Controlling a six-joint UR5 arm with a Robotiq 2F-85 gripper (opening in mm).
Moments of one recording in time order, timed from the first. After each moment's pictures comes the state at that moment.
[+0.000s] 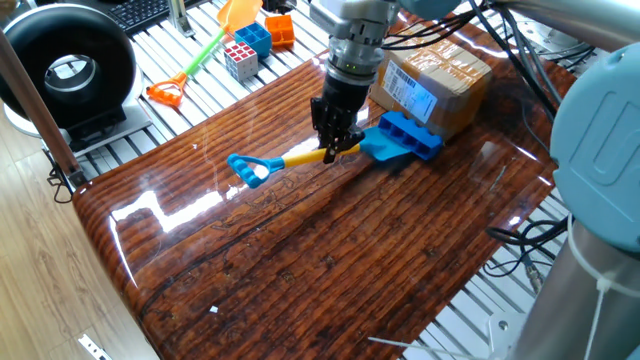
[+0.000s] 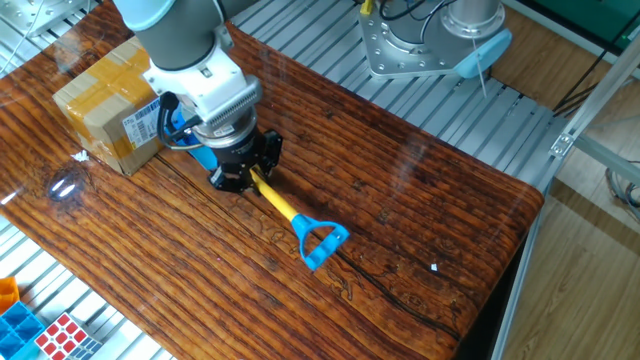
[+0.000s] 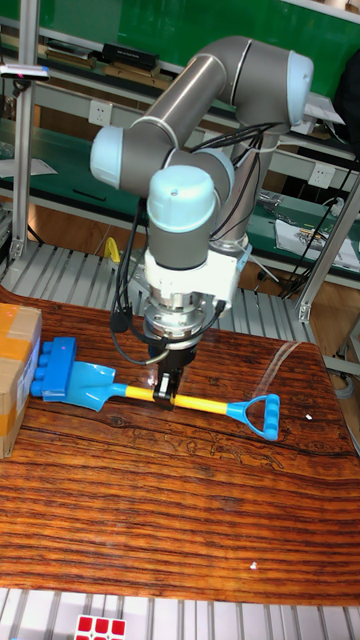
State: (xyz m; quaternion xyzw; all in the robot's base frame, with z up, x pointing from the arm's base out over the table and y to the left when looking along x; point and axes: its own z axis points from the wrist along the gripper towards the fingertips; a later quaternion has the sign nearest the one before) arm 0.530 0.026 0.061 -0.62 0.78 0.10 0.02
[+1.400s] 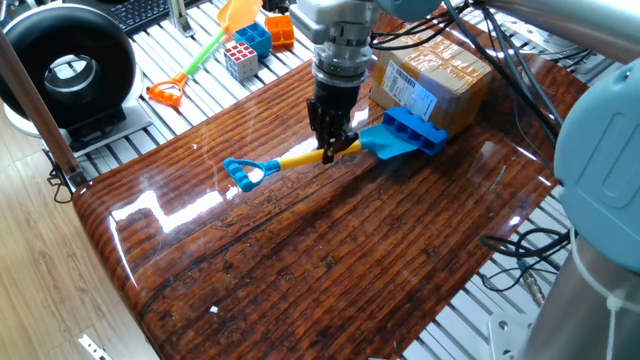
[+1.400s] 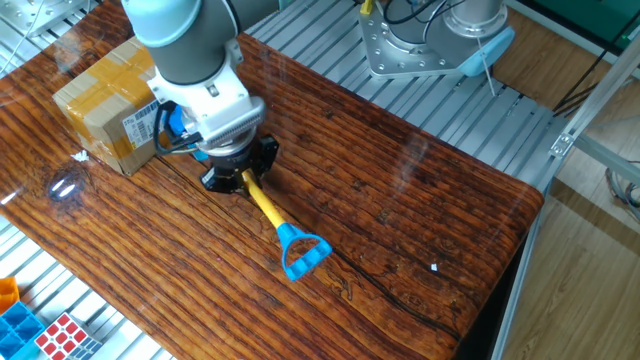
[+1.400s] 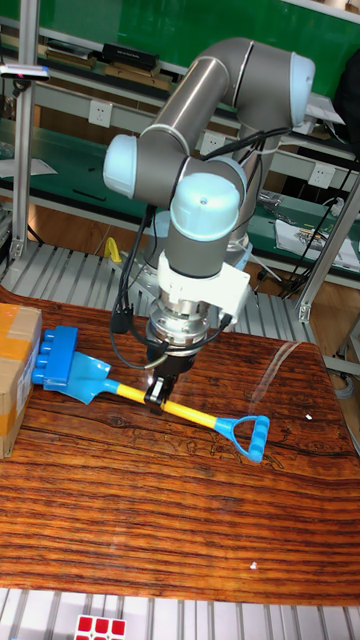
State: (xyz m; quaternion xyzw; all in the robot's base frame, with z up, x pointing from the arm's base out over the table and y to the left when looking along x) arm 0.540 0.009 0.055 -0.58 0.82 0.05 -0.02
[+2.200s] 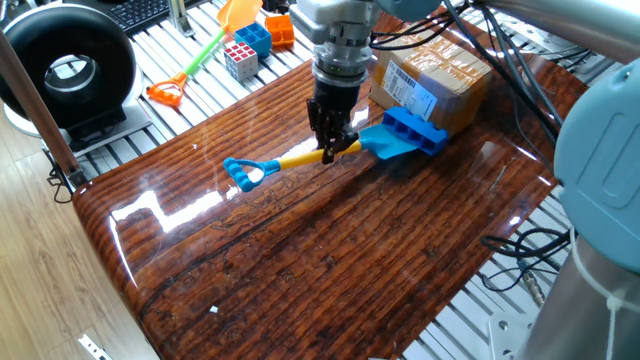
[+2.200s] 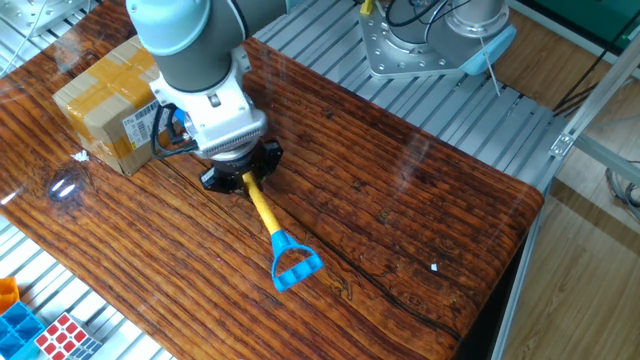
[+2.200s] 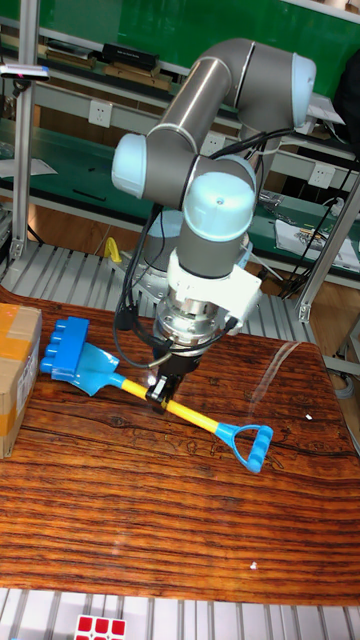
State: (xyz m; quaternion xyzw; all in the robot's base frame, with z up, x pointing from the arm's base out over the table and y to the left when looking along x) arm 0.543 0.021 0.065 -0.52 0.85 0.04 -0.03
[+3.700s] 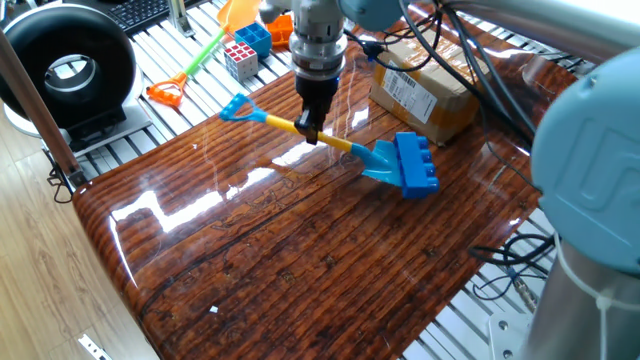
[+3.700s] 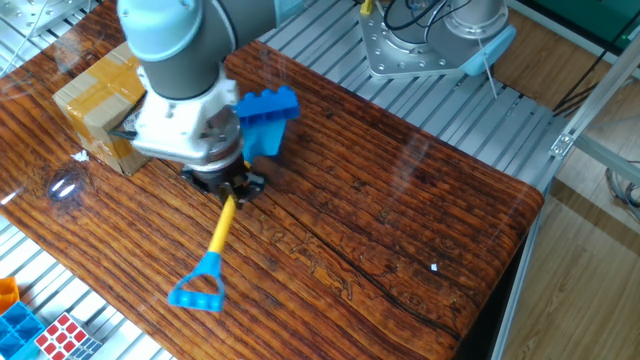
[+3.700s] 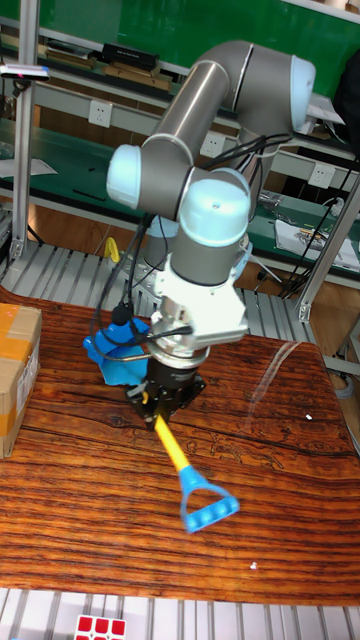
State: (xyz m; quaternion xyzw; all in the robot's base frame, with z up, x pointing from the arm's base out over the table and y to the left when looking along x) arm 0.580 -0.002 0.051 -0.18 0.98 0.02 -0.01
